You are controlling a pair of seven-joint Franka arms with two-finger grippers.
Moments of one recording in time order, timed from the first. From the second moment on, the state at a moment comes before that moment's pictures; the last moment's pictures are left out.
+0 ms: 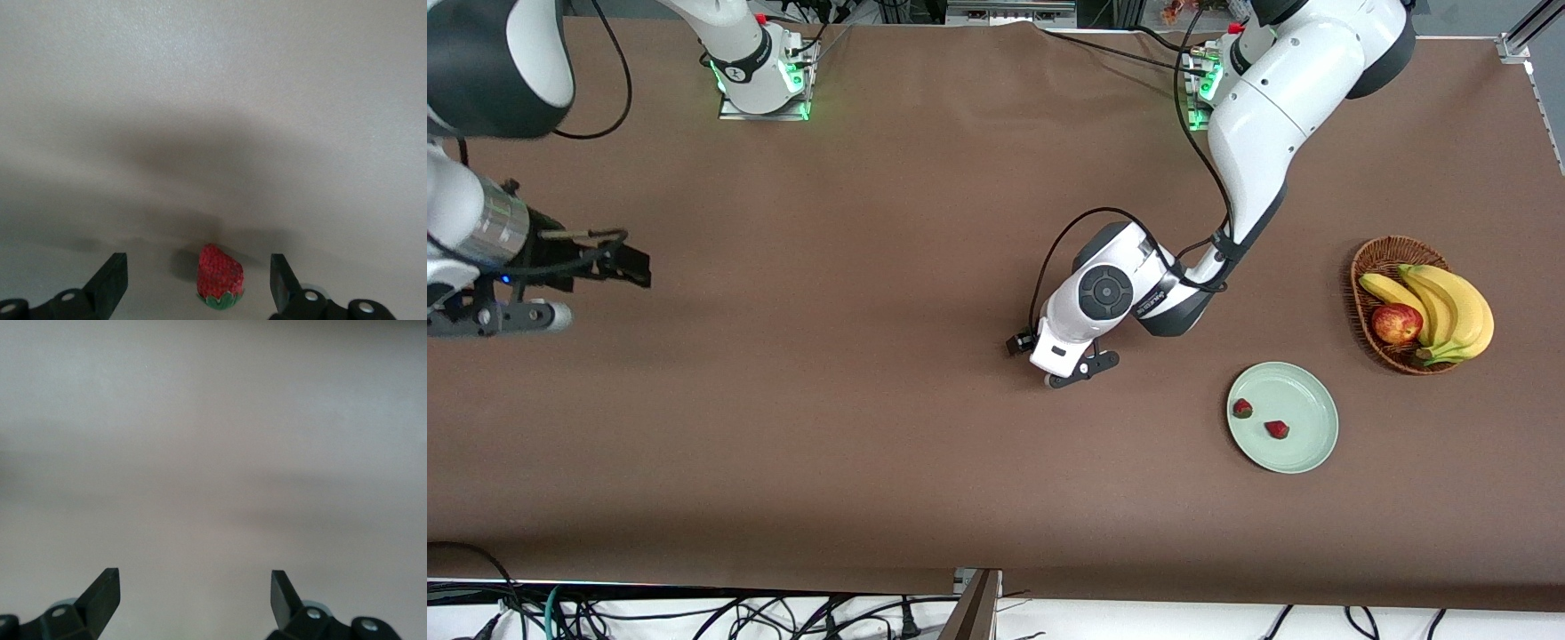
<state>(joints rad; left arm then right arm) -0.19 0.91 -0.52 -1.45 0.23 2.27 -1.09 0.22 0.25 -0.13 -1.33 -0.01 1.49 0.00</state>
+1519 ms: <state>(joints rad) -0.04 0.90 -0.49 -1.34 0.23 2.08 -0.69 0.14 0.13 -0.09 -1.43 -0.02 1.50 -0.06</state>
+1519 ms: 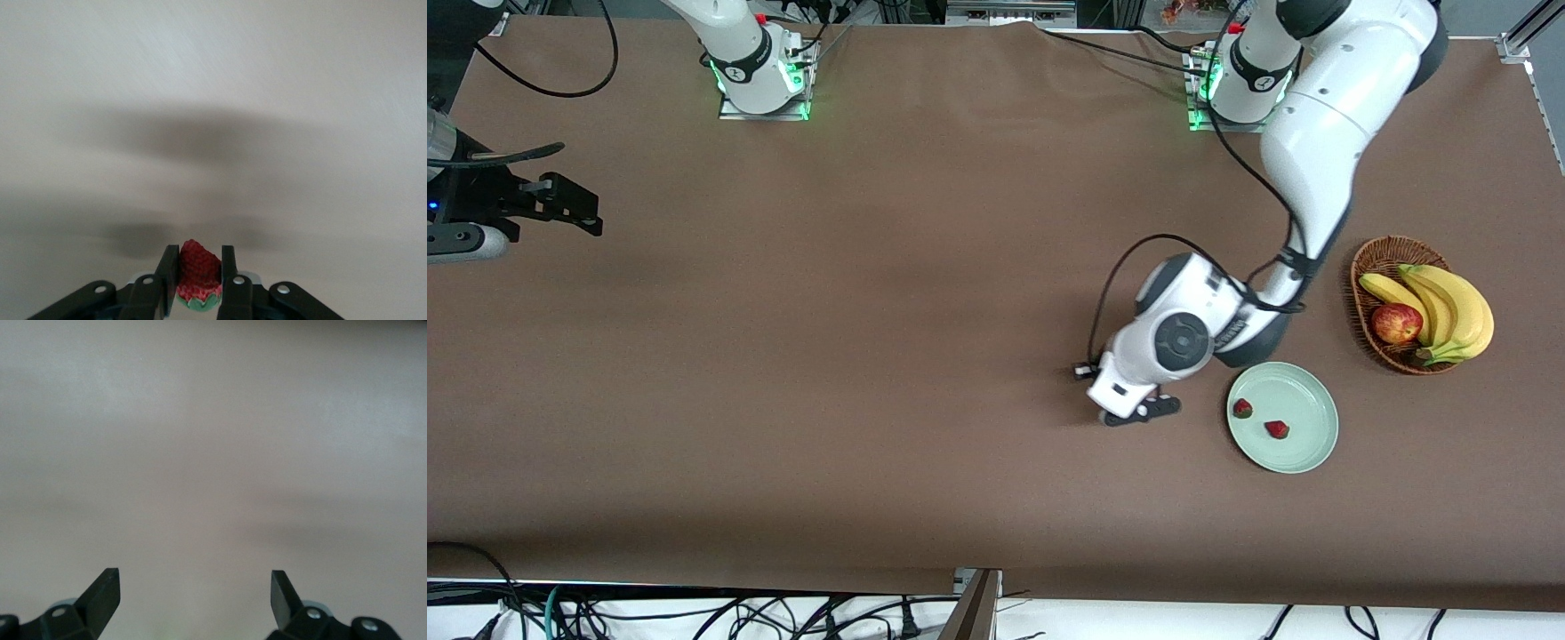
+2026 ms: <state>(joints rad) 0.18 0.89 -0.49 -1.33 0.25 2.00 -0.21 0.14 0.13 -0.09 -1.43 -0.02 1.50 -0.06</state>
